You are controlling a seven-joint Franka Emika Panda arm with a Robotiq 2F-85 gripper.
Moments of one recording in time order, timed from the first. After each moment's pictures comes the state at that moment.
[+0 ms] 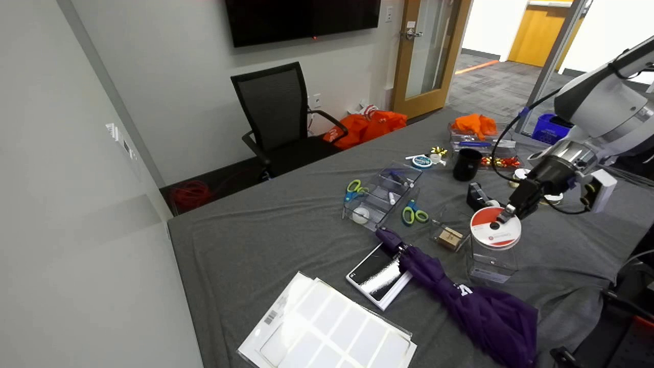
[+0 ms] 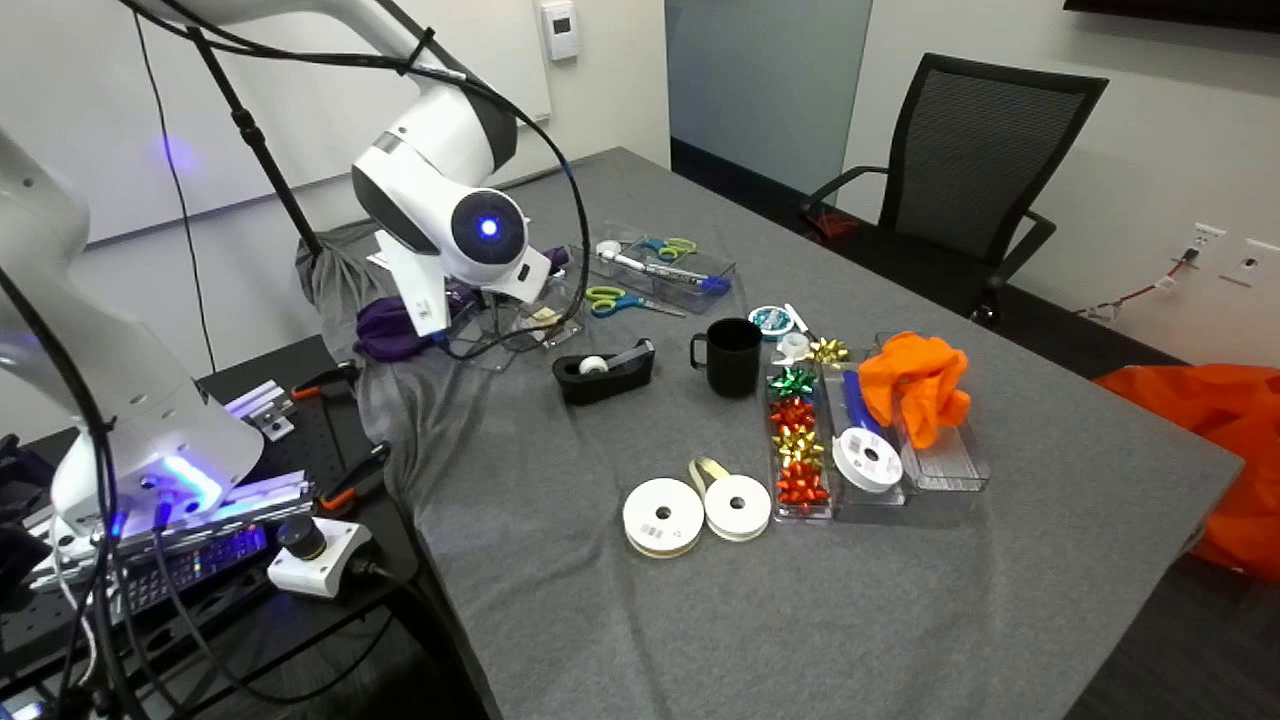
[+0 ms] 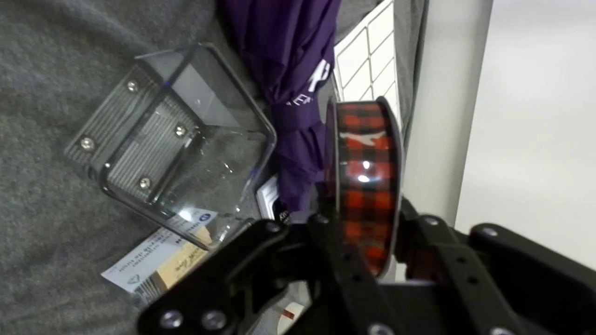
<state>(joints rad) -0.19 0.15 -0.18 -2.49 1.05 1.97 -1.05</state>
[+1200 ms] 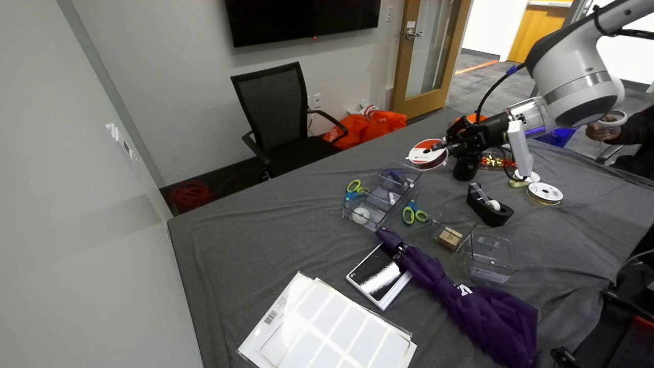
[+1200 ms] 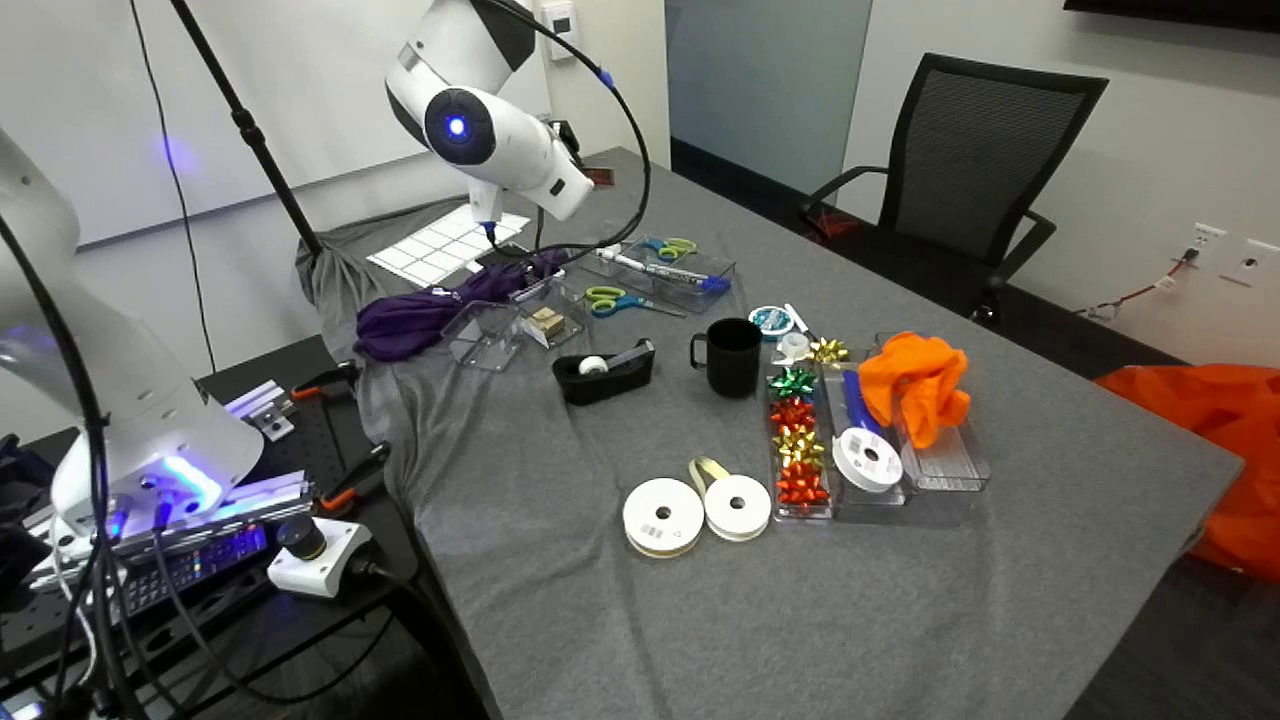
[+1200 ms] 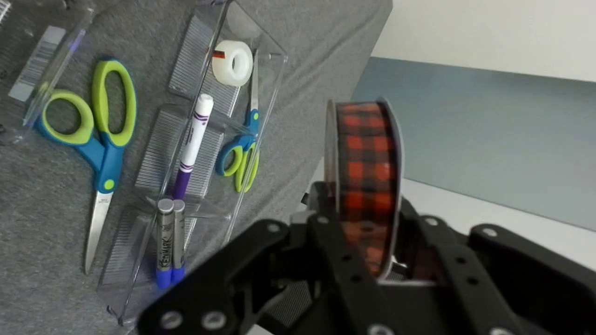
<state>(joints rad) -0.05 0.16 -0.07 -2.28 1.70 2.44 -0.83</state>
